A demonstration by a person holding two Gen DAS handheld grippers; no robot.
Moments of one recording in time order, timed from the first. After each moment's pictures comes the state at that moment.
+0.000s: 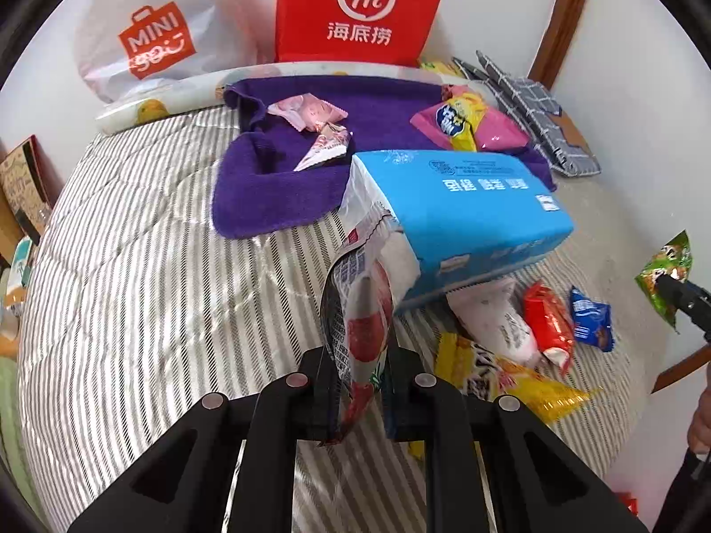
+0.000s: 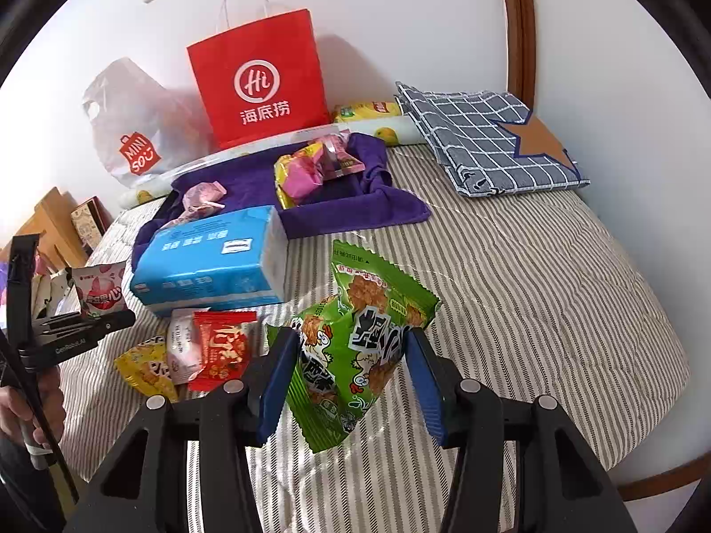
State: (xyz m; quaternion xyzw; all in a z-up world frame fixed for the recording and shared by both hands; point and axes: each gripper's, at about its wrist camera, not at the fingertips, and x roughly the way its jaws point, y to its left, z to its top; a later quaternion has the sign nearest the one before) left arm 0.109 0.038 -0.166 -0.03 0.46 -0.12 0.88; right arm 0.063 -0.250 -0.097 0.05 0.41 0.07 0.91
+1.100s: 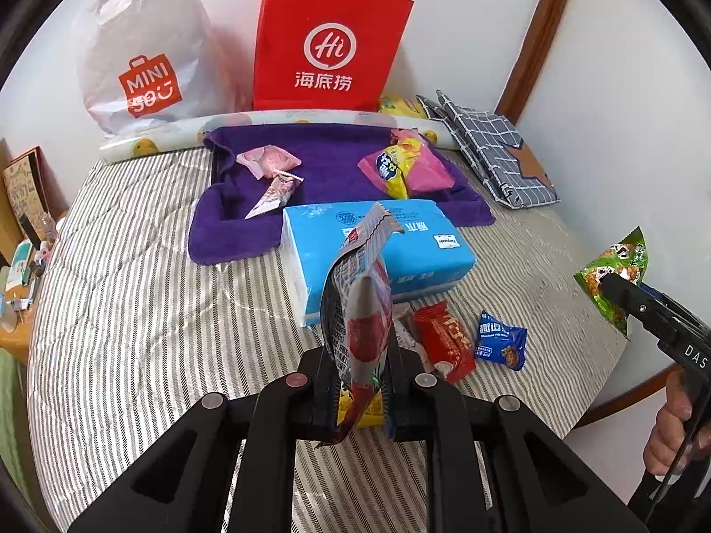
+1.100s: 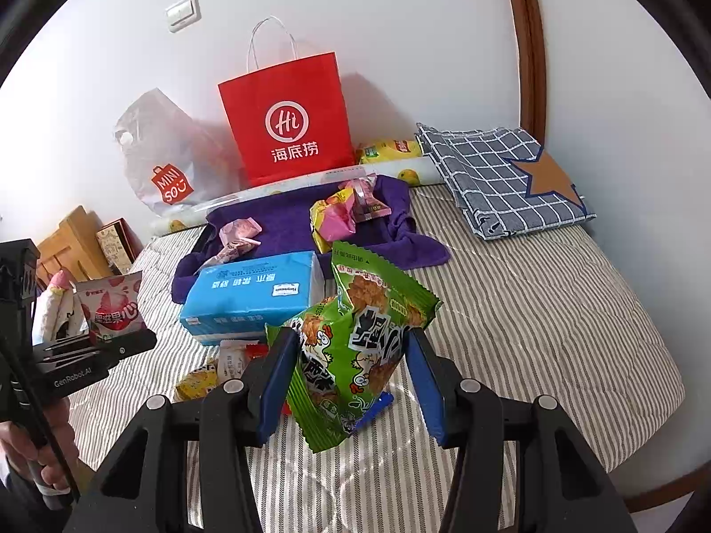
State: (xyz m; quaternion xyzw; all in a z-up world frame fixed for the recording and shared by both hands) left arm 0.077 0.002 -0.104 -0.06 0.42 -0.14 0.89; right arm 0.055 -0.241 -0.054 0.06 0.37 0.09 0.92
